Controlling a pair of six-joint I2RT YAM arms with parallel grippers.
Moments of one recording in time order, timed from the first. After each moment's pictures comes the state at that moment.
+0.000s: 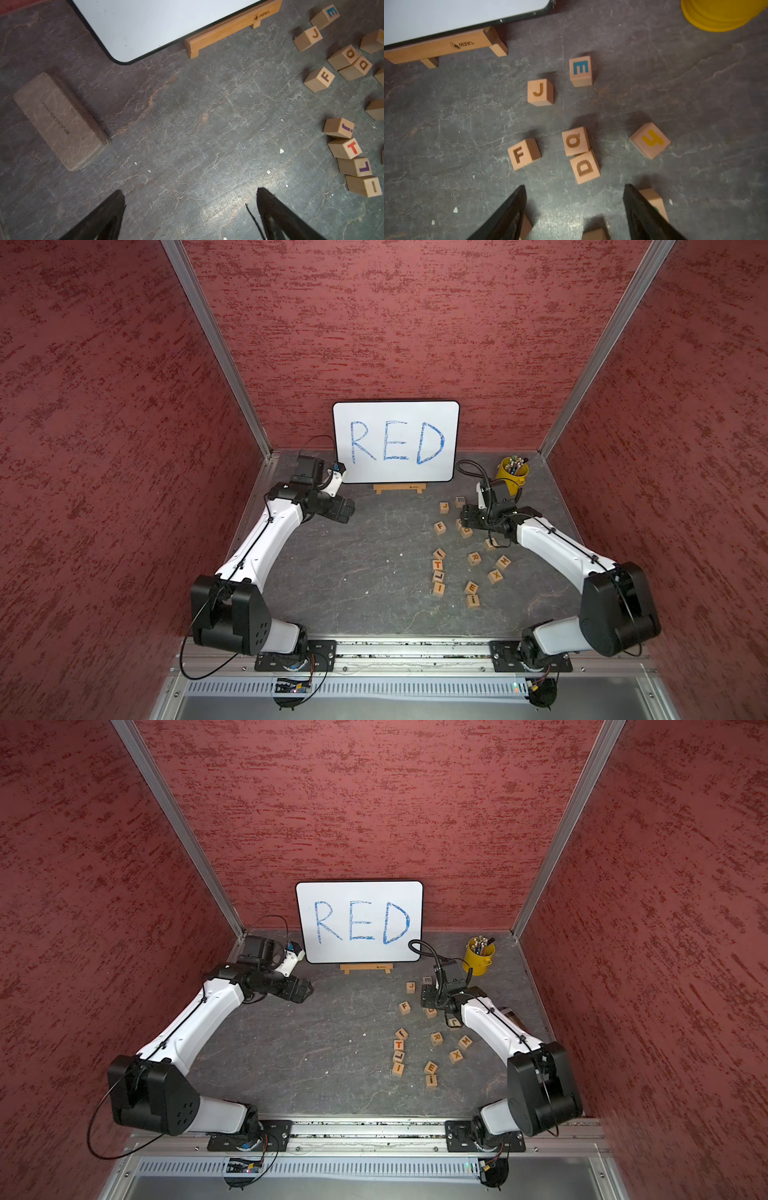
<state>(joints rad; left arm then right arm) -0.18 1.43 1.24 -0.82 0.20 0.21 0.31 1.40 0.93 -0.47 0.03 0.41</state>
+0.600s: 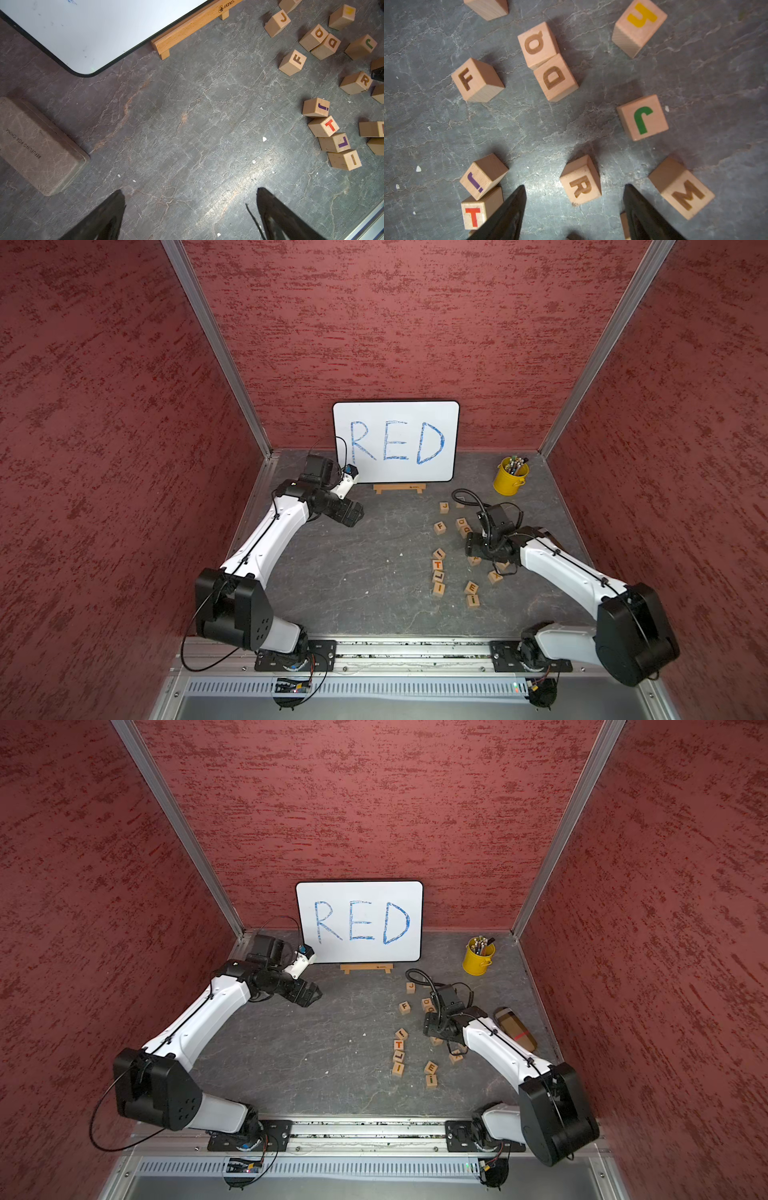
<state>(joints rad) -0.22 1.45 1.27 -0.86 0.26 0.29 0.40 1.30 0.77 -0.61 0.07 0.58</state>
